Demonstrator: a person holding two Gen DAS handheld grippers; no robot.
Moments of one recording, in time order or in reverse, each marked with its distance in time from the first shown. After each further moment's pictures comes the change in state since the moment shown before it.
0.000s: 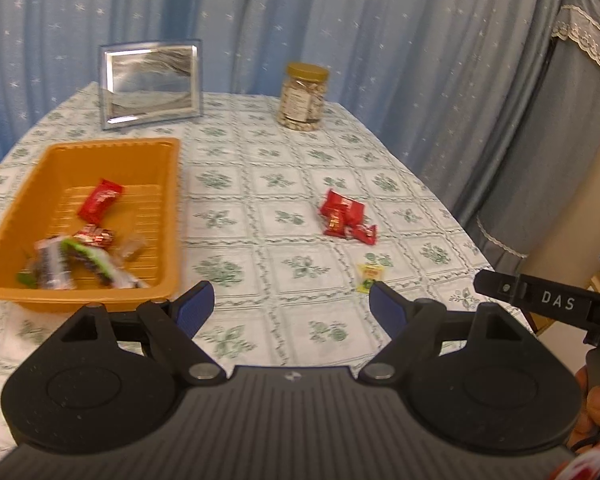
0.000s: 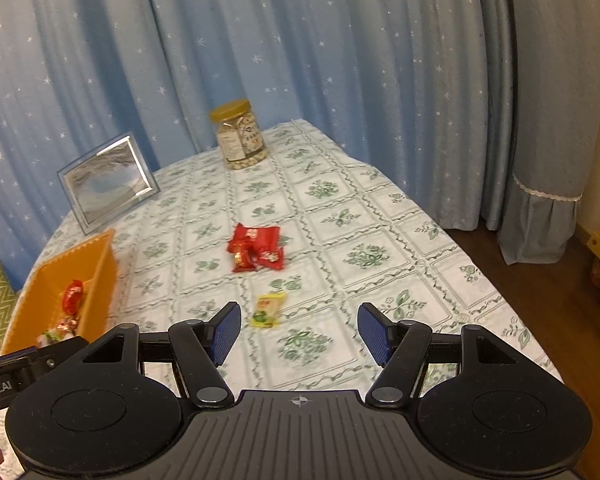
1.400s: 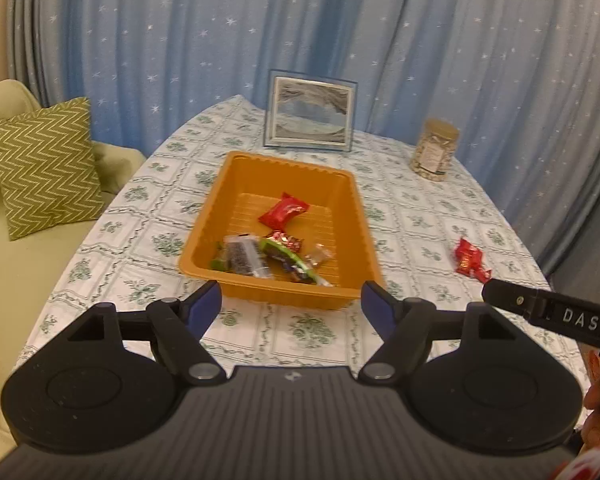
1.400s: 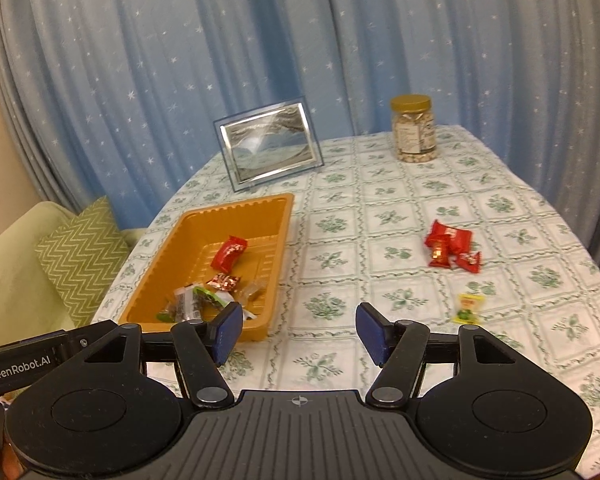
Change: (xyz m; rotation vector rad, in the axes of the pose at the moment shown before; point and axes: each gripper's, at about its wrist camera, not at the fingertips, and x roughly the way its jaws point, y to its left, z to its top) left arm -0.115 0.118 -0.016 -0.183 -0.104 0.254; right arm -0.028 0.151 -0.024 -0.206 0.037 0.288
